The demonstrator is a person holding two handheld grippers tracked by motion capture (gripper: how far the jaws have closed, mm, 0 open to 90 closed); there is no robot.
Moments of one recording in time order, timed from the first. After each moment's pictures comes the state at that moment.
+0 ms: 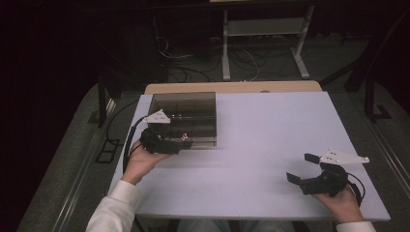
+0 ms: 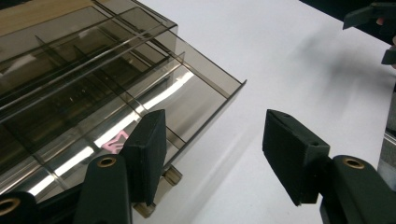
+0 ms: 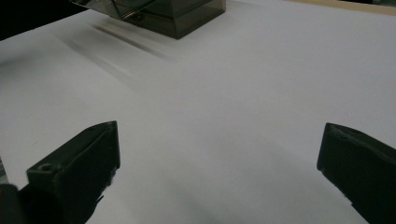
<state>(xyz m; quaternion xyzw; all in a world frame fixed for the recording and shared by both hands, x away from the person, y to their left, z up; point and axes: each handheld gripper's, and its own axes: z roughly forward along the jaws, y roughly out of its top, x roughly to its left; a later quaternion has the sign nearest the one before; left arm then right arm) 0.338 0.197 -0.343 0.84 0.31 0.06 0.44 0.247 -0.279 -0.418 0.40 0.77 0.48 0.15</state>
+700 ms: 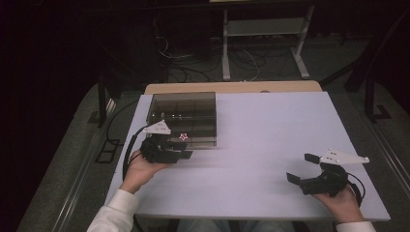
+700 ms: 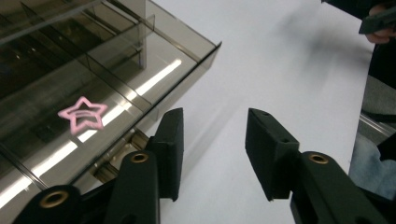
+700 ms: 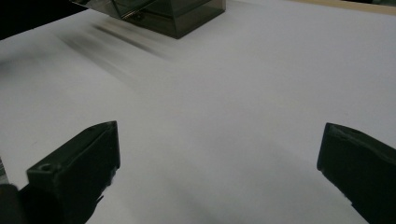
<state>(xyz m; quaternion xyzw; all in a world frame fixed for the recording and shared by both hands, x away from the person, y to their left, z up) 0.325 0.202 -0.364 0.85 0.29 0.02 0.43 0.246 -0.279 -0.418 0.40 0.77 0.48 0.15</state>
